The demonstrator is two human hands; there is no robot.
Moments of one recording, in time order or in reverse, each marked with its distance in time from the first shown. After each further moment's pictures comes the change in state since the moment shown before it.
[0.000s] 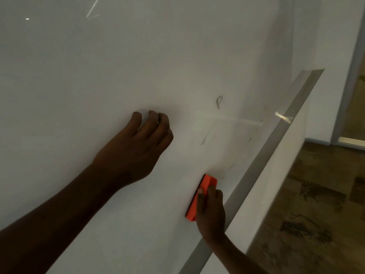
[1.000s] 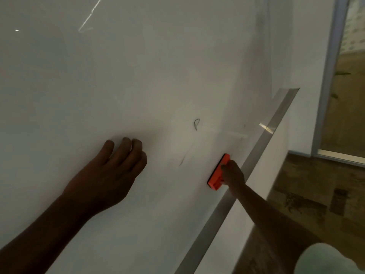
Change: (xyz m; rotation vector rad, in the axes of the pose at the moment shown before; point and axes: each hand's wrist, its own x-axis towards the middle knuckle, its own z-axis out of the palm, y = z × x) left_hand -0.001 0.003 0.005 -0.104 0.047 -0.052; right_hand 0.217 0.034 -0.087 0.082 -0.230 0.468
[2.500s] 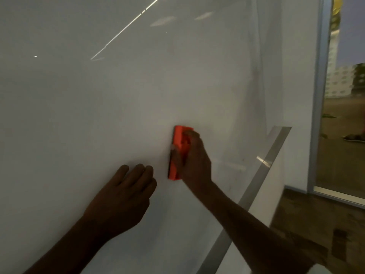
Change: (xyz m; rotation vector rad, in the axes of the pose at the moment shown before) left_hand 0.012 0.003 -0.004 -0.154 0.086 -0.150; right_hand -0.109 -0.190 0.034 -0.108 0.391 -1.075
